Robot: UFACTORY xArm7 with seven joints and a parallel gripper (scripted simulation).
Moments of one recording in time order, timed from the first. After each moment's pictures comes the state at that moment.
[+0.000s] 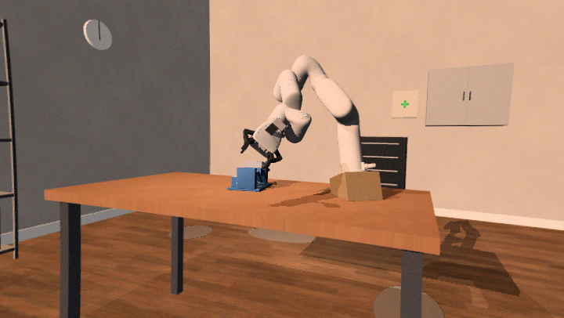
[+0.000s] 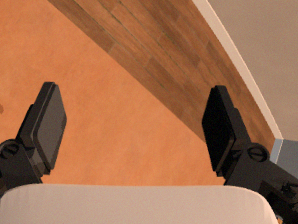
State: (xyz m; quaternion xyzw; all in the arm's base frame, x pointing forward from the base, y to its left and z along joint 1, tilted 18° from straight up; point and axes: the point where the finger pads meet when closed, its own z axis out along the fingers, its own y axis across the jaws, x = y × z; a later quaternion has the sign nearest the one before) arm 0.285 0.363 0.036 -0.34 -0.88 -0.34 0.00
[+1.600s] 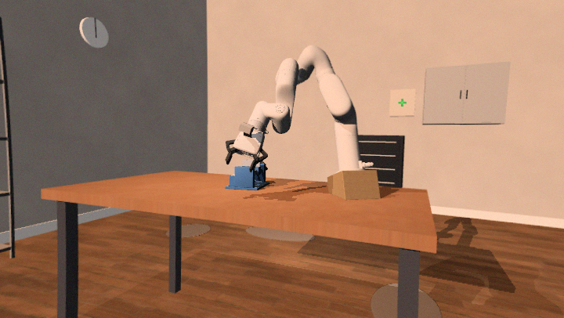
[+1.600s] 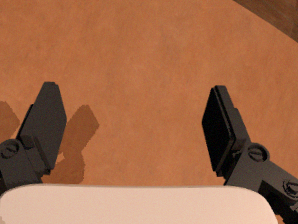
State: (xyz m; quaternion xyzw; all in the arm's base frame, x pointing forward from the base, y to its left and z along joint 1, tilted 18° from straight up) arm 0.370 0.286 0.034 -0.56 -0.80 -0.23 -0.01
